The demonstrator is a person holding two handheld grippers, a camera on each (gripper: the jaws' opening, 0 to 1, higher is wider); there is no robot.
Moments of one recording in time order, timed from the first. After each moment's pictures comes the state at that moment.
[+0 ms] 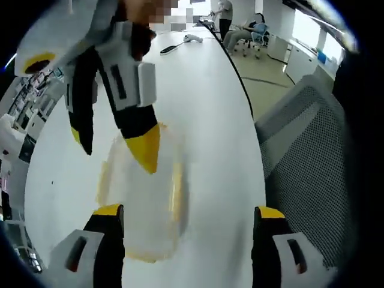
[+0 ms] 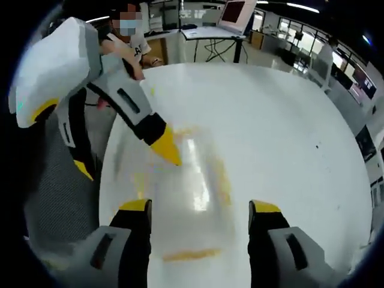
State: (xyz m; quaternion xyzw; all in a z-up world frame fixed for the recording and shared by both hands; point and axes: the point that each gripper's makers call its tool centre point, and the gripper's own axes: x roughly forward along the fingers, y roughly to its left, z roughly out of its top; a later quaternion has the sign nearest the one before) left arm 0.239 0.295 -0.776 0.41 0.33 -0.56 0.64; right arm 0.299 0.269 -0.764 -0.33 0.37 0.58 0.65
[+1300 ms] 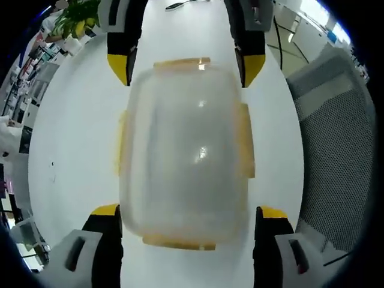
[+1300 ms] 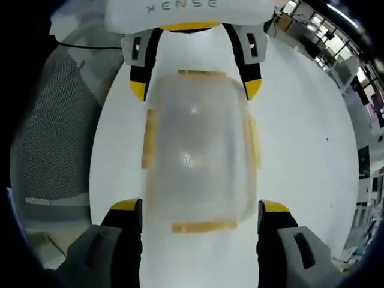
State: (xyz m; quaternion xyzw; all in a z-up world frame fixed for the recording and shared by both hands) left arm 0.294 0.336 -0.818 0.49 0.42 -0.51 0.58; right arm 0.288 0.229 -0.802 -0.46 0.40 0.54 0.57
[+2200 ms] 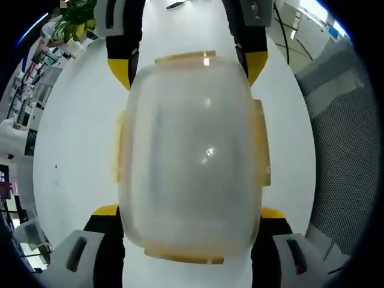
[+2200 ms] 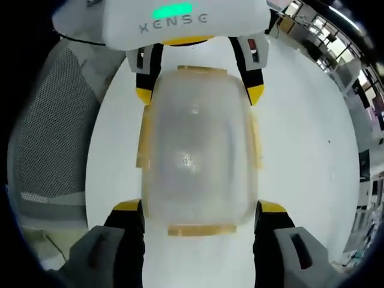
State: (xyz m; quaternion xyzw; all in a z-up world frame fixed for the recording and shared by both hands) left arm 0.297 0.334 -0.826 0.50 0.40 -0.49 0.59; right arm 0.290 0.232 -0.806 -0.46 0.40 0.55 0.57
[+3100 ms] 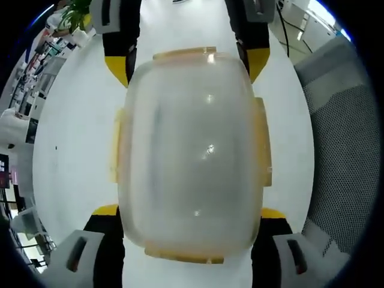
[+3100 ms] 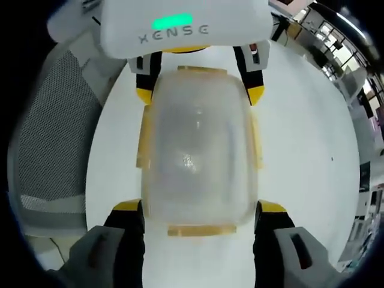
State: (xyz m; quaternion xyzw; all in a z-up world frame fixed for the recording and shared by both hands) left arm 0.293 0.367 -0.827 0.49 0.42 -0.47 0.60; right arm 0.289 0.264 -0.806 -0.47 0.38 0.56 0.56
